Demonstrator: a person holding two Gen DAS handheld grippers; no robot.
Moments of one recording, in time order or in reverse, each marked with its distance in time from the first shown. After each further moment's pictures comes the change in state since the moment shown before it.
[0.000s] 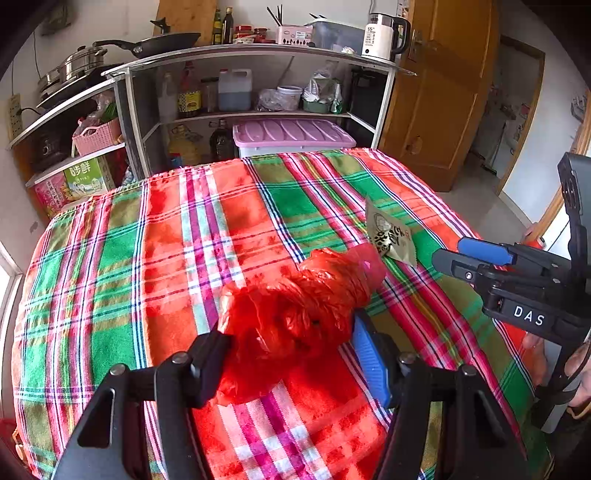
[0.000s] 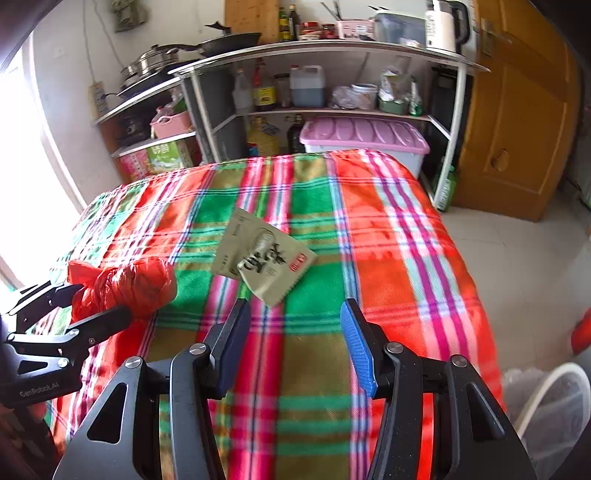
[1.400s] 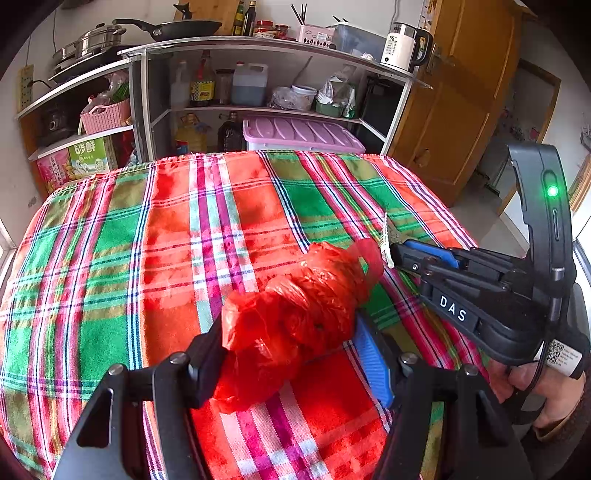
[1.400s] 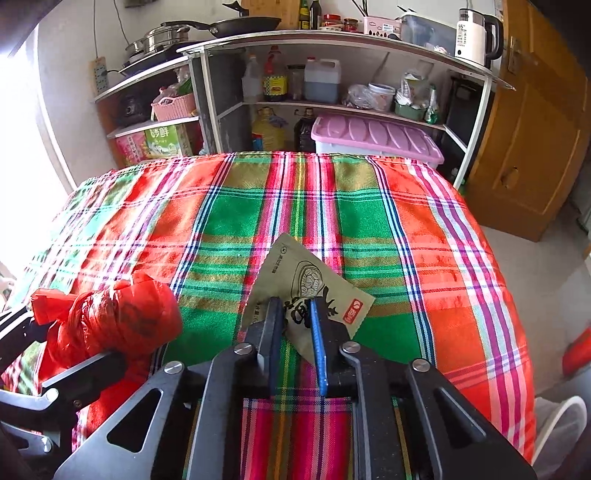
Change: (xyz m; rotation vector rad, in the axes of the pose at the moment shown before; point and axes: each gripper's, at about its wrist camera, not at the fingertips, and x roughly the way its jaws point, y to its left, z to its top) left arm 0.011 0.015 -0.002 -0.087 -0.001 -0.025; right arm 0.052 0.040 0.020 -0.062 0.021 -0.051
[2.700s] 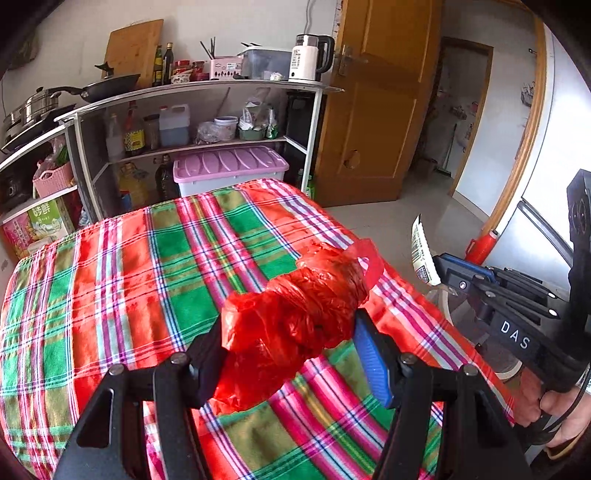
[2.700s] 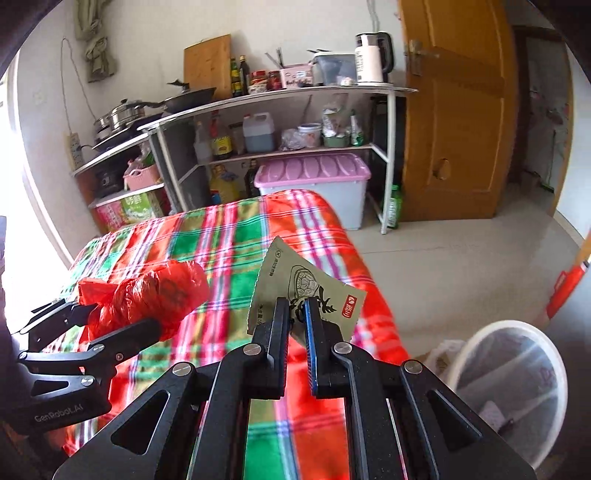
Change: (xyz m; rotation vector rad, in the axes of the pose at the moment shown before) left arm -0.055 -0.137 -0.009 0.202 -0.088 -0.125; right arm -0.169 -0.095 -0.076 0.215 -0.184 -0.085
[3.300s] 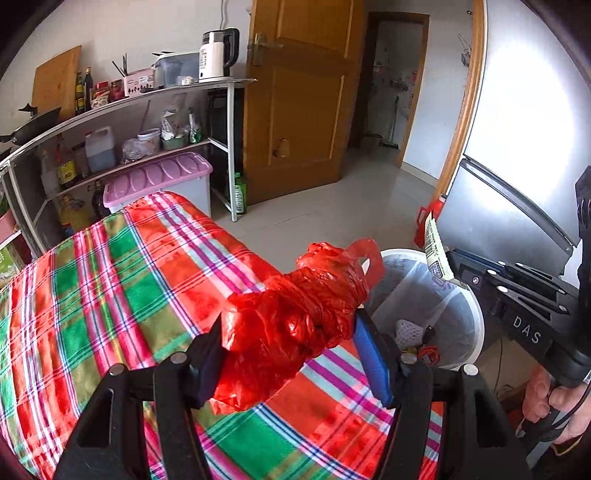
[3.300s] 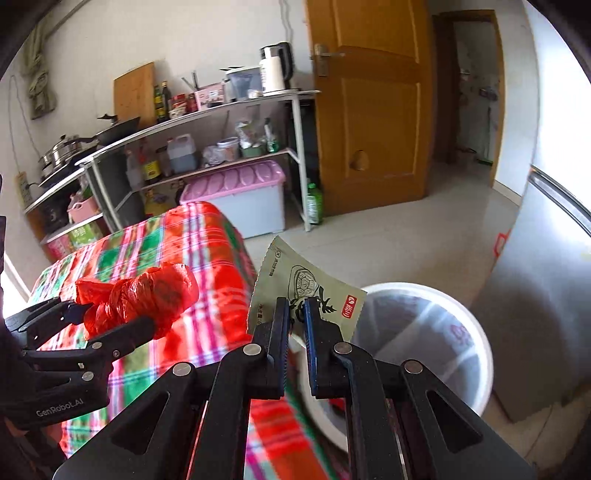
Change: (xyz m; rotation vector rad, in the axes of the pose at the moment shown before) left arm 0.024 -0.130 0.004 0.174 0.033 -0.156; right arm -0.074 -0.122 -0.039 0.154 -0.041 -0.209
